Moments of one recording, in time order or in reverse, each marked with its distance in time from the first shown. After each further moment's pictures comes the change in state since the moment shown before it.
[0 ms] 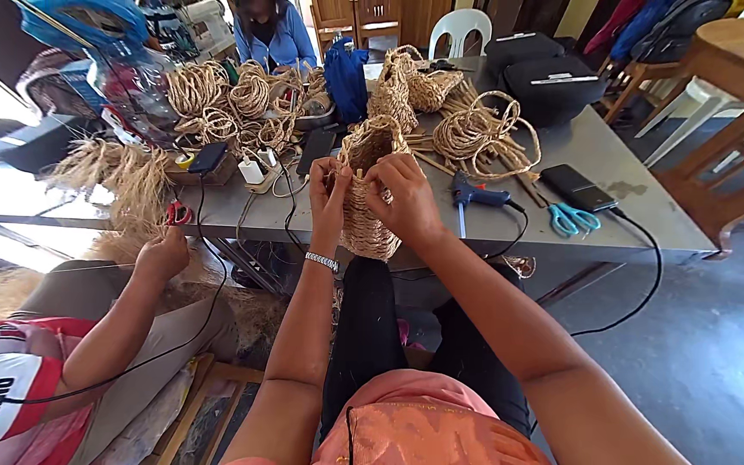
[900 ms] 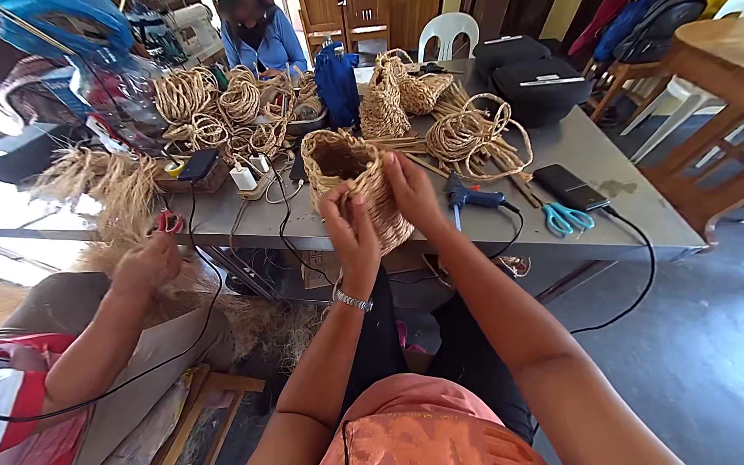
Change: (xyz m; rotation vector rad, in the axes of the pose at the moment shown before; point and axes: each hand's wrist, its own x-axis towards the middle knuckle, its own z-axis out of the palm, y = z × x) left_hand -0.058 0.050 0.057 0.293 0.192 0.022; right_hand 0.005 0.031 -0.003 0.439 -0.099 0.434
